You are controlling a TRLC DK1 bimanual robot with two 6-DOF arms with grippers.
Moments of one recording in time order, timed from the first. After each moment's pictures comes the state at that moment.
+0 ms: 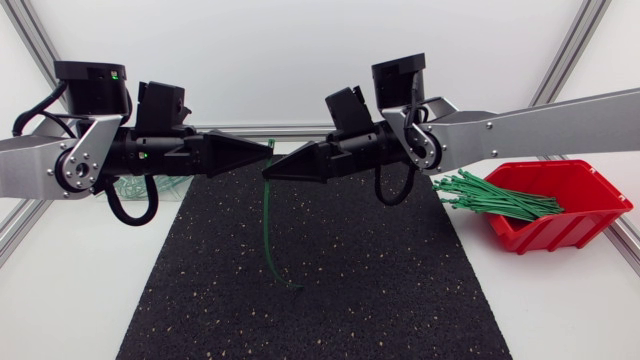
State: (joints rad) left arm -0.20 1.49 0.89 0.19 1.21 -0.08; right arm 0.49 1.82 1.16 0.22 -1.22 0.14
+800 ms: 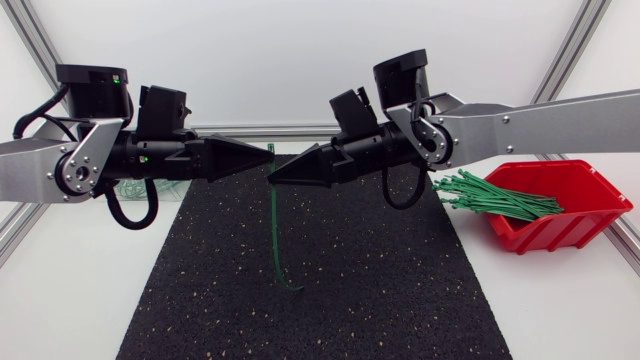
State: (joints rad) left arm -0.20 1.49 0.88 0.18 1.21 -0.08; right arm 0.49 1.78 1.16 0.04 -1.16 0.00
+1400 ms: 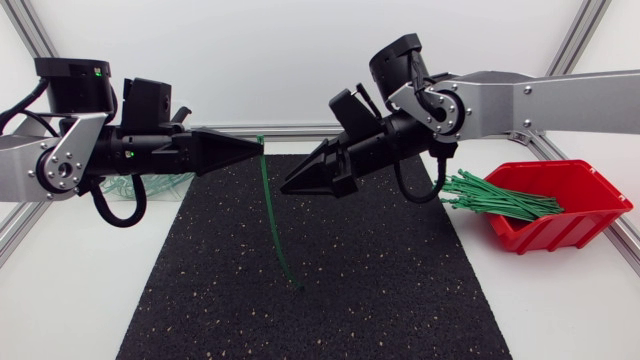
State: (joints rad) left arm -0.17 1.44 0.88 0.16 1.19 -0.08; right arm 0.50 1.74 1.27 -0.38 -0.94 -0.38
